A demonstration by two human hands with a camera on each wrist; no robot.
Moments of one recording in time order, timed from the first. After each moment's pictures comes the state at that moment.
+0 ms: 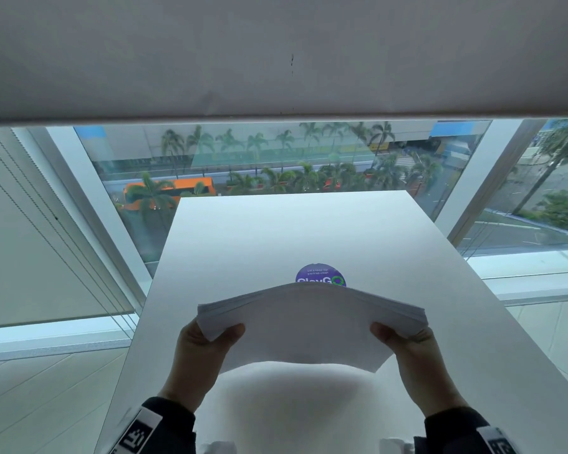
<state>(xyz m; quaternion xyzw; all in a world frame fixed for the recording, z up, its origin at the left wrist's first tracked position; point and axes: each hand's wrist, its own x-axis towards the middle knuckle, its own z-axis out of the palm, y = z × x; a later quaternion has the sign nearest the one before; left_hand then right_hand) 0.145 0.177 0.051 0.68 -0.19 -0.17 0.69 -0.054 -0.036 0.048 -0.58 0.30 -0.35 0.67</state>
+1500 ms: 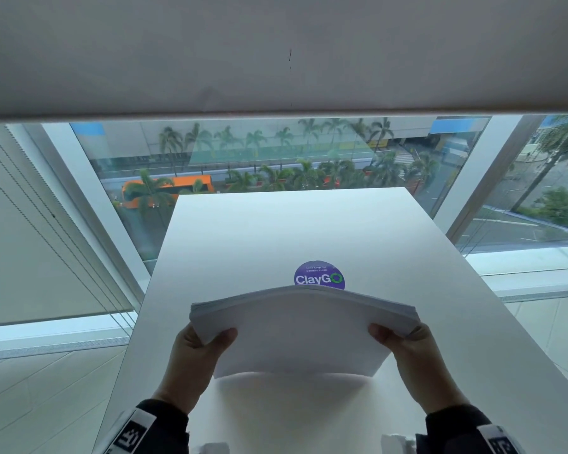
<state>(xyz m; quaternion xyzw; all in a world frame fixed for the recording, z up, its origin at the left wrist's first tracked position) 0.148 0.186 0.038 0.66 -0.18 -0.21 0.70 -0.055 -0.027 0.063 -0.59 0.32 -0.31 0.67</state>
